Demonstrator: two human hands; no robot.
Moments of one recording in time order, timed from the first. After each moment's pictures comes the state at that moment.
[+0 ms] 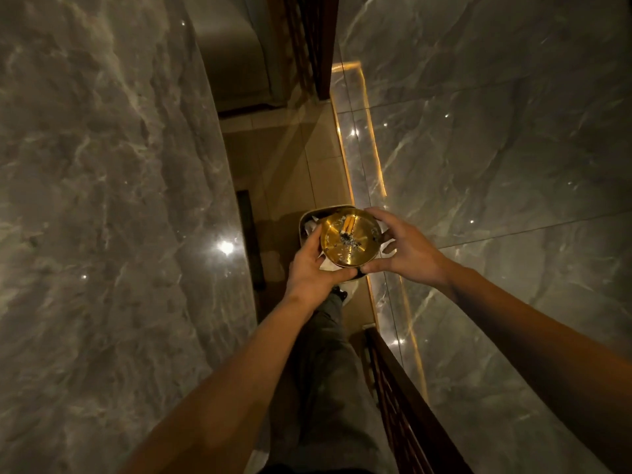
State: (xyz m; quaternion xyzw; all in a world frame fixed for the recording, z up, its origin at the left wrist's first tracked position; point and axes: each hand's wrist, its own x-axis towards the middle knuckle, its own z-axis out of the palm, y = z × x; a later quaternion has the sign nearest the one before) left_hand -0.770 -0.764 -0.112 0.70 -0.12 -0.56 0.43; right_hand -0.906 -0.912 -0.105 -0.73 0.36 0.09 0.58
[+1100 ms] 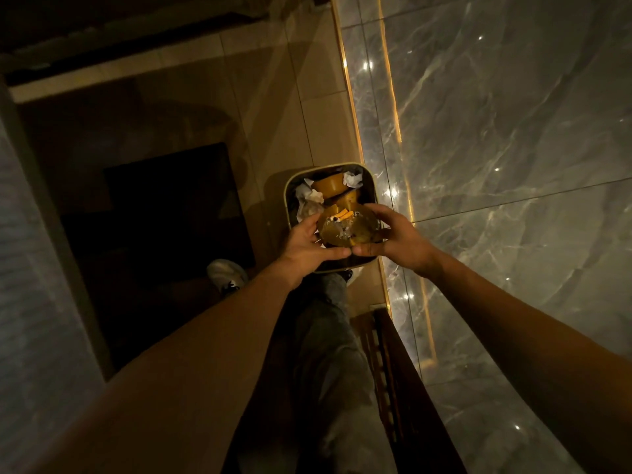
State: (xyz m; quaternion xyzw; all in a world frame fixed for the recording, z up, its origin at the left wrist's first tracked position) left_hand -0.768 -0.797 -0.318 0.69 -0.05 -0.65 0.32; right_hand -0.927 -0.915 -0.329 -0.53 0.45 0.11 0.71
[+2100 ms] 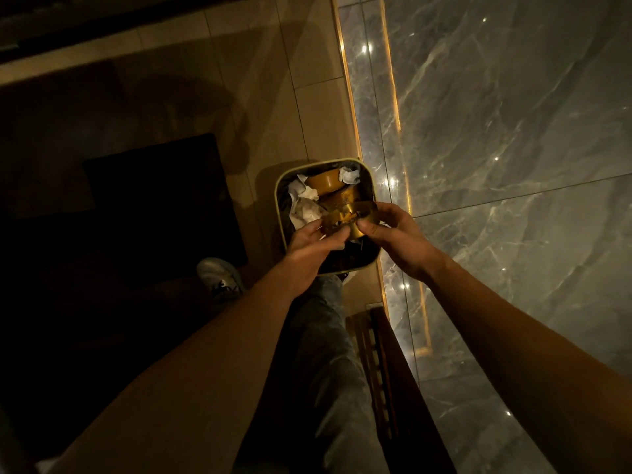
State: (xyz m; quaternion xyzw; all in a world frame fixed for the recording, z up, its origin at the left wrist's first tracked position) left_hand -0.785 -0.811 -0.350 0.64 0.08 -0.68 0.36; right_hand -0.933 -0.918 -0.380 -0.38 0.53 0.03 0.76
